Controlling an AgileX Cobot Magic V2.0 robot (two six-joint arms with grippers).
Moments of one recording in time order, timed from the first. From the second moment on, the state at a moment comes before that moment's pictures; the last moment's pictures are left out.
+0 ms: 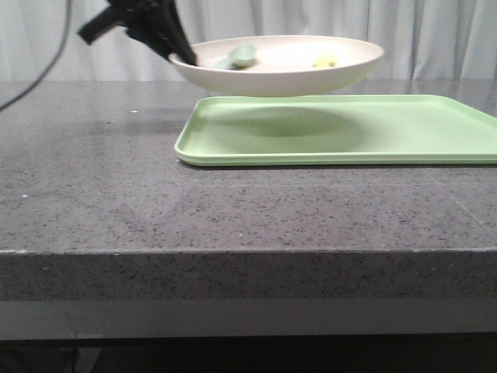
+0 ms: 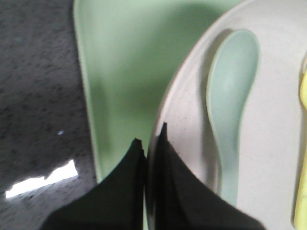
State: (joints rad) left arm -0.30 2.14 -2.15 -0.49 1.19 -0.09; right arm 0.01 0.70 -0.79 -0.01 0.65 0.02
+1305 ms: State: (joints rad) left arm -0.49 2.32 -2.43 -0.34 1.22 -0.24; right arm 0.01 0.70 -0.79 -0.01 0.65 0.02
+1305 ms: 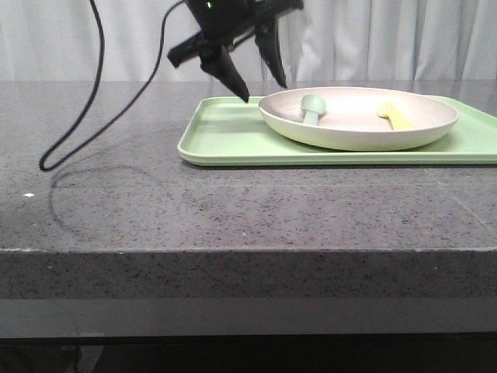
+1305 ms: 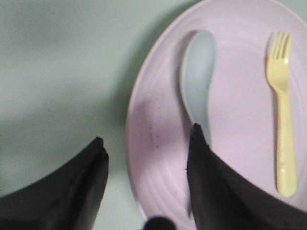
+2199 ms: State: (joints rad) left arm -0.47 1.85 -2.14 -0.40 1.23 0.09; right arm 0.01 0.70 -0.79 -0.01 0.65 0.02
